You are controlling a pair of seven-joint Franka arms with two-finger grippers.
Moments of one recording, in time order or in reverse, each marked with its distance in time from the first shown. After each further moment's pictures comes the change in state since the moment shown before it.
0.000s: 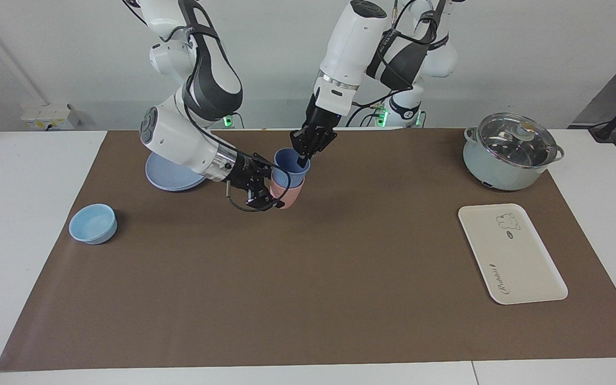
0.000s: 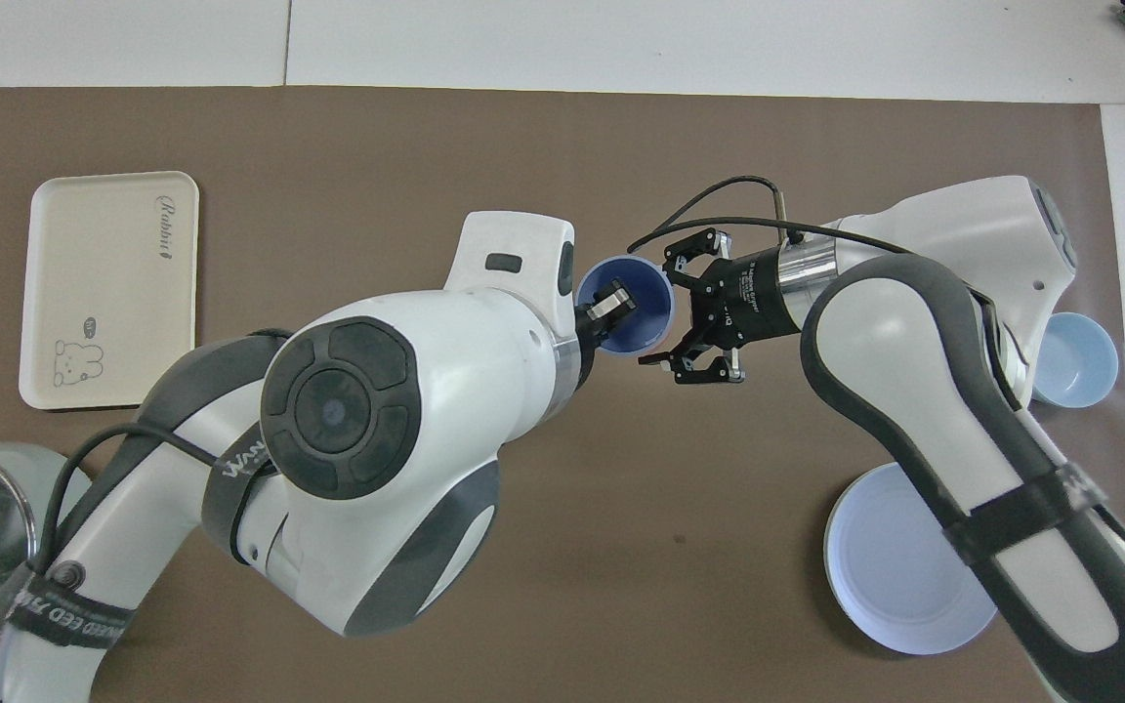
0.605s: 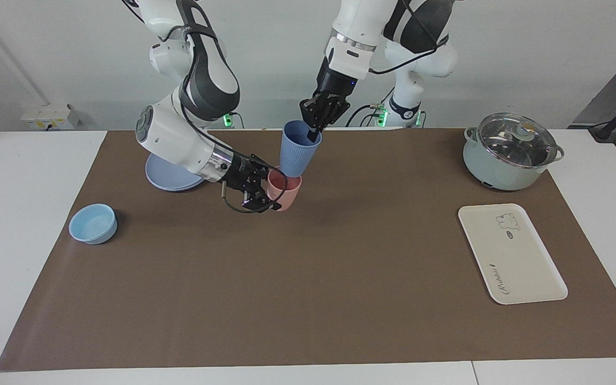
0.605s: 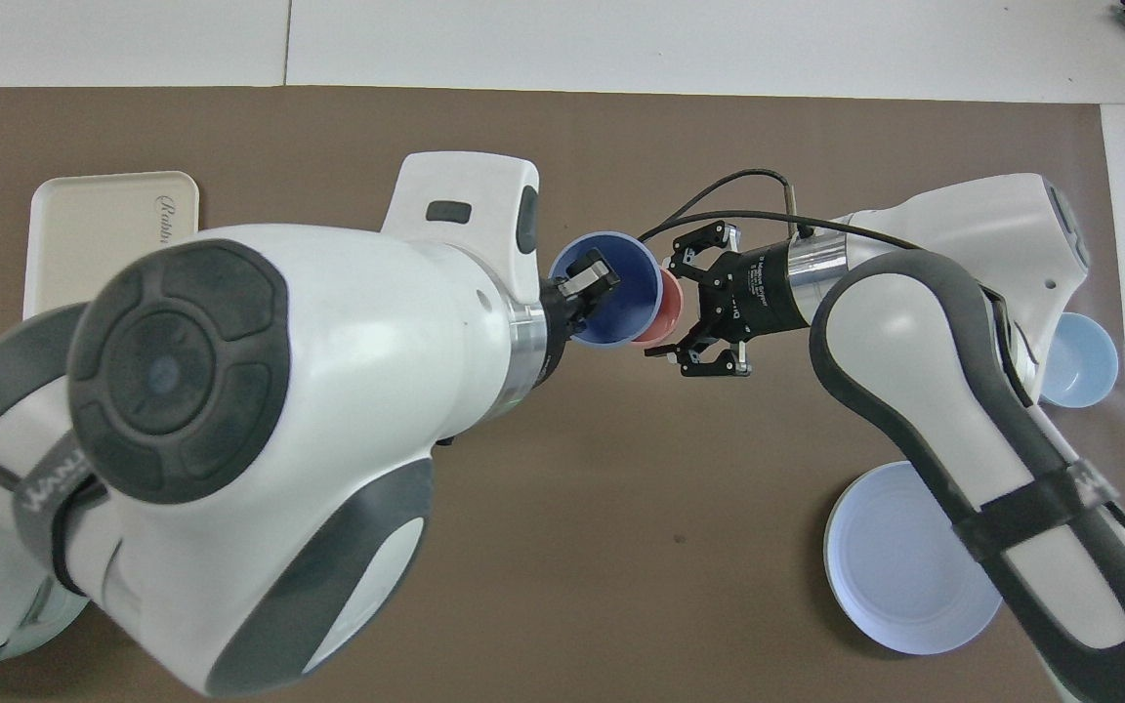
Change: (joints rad) left arm 0.029 -0.032 0.025 0.196 -0.001 -0.271 -0.008; right arm -0.021 0.000 -0.003 0.003 0.001 0.011 0.001
